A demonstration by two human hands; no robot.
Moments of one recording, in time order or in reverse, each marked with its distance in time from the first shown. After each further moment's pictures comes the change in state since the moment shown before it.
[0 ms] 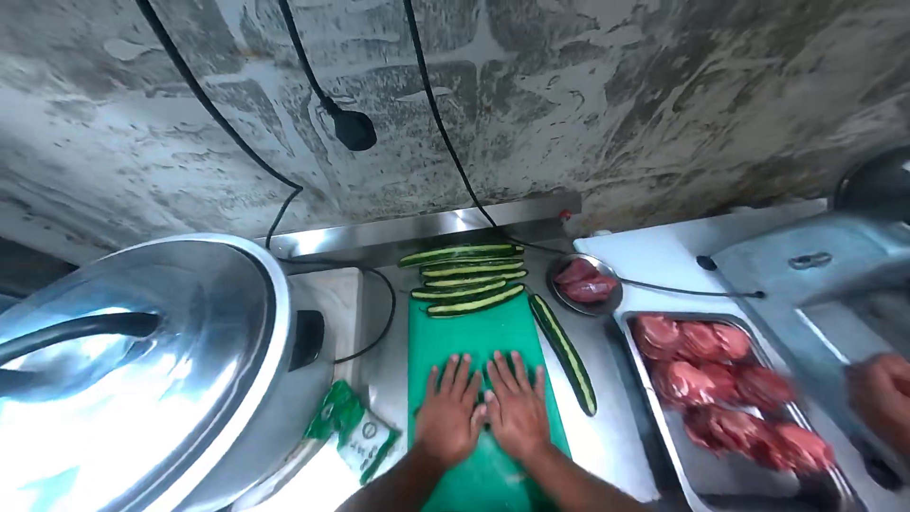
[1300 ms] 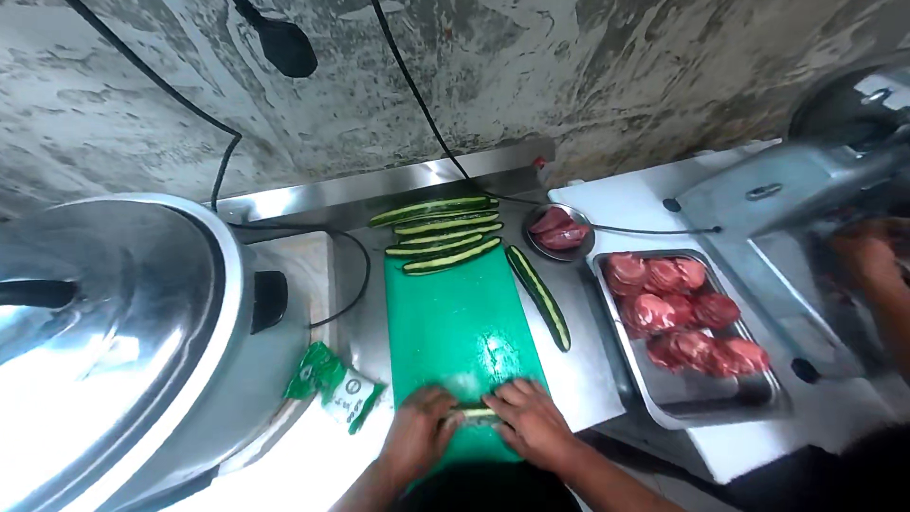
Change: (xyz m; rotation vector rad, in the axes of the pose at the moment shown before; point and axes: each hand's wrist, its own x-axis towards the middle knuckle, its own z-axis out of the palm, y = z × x) left_hand -0.089 -0.004 0.002 -0.480 0.053 0.127; right_hand -0.105 0.035 -0.030 0.167 -0.247 -0.326
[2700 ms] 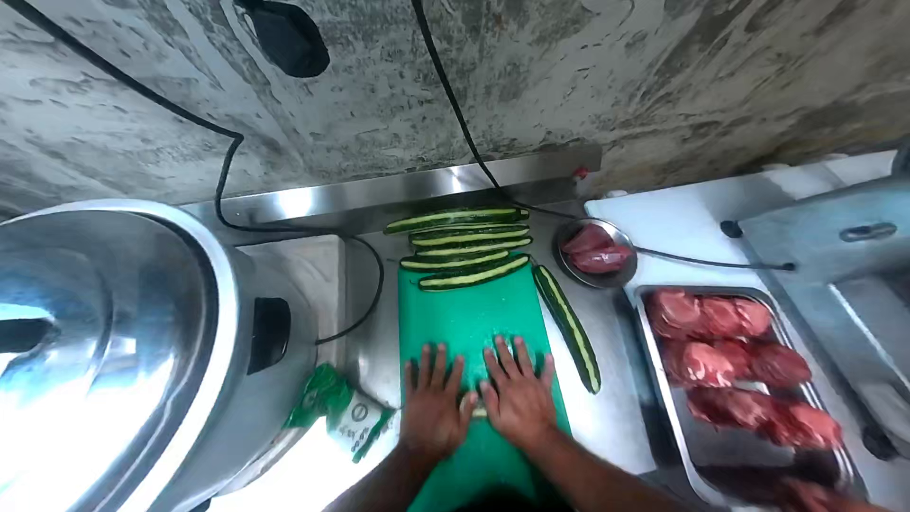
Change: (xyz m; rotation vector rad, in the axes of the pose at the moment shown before) left_hand 0.070 -0.012 0.006 0.486 0.047 -0.215; right_hand 0.106 0.002 -0.002 -0.265 0.073 0.359
